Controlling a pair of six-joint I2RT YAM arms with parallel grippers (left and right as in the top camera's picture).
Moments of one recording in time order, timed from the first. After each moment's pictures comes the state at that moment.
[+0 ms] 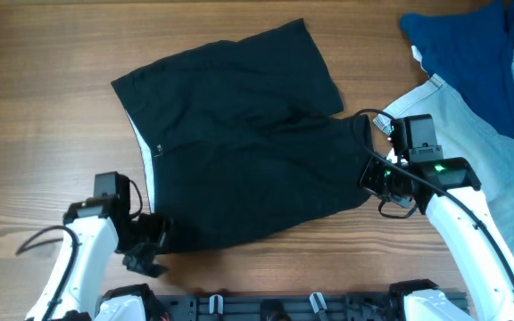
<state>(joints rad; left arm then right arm) 0.15 1.21 0.49 -0.98 0.36 -1.10 0.12 1.23 0.84 -0.89 -0.13 0.59</state>
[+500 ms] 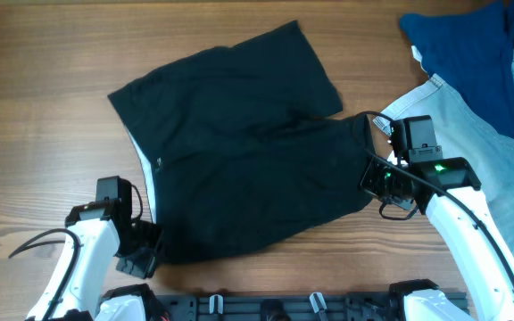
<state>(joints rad) 0.15 1.21 0.47 -1.03 0.24 -1.06 0.12 1.23 0.84 -0.91 -0.12 0.58</state>
